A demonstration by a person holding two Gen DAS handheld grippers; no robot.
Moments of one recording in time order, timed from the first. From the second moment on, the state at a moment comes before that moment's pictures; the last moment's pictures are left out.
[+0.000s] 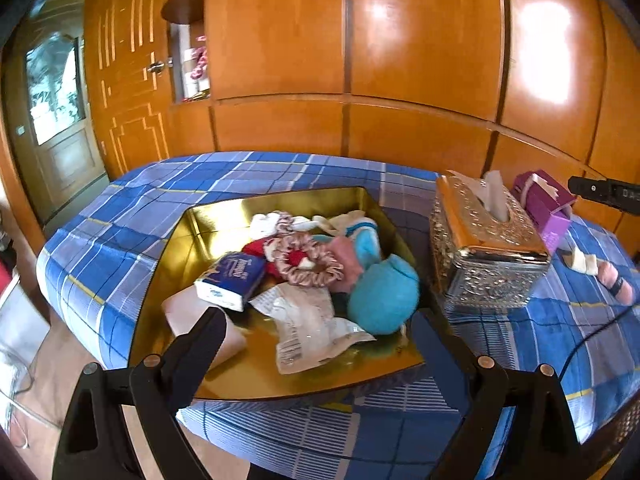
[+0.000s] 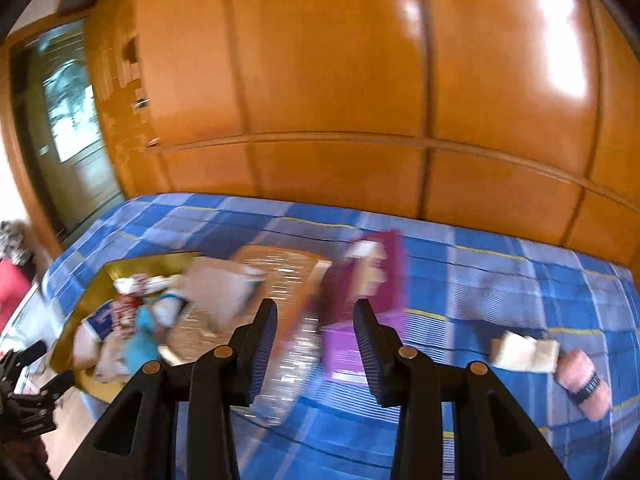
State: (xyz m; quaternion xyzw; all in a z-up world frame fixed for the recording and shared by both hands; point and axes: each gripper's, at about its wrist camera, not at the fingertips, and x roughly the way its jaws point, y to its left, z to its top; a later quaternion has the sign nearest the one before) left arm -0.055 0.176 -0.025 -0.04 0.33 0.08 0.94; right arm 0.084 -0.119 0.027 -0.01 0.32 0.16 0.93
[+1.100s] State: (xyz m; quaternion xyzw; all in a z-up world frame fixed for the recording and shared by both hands) left arm -0.026 0.007 0.008 0.12 0.31 -0.12 0.93; right arm 0.118 -0.413 -0.031 0.26 0.33 -0.16 0.89
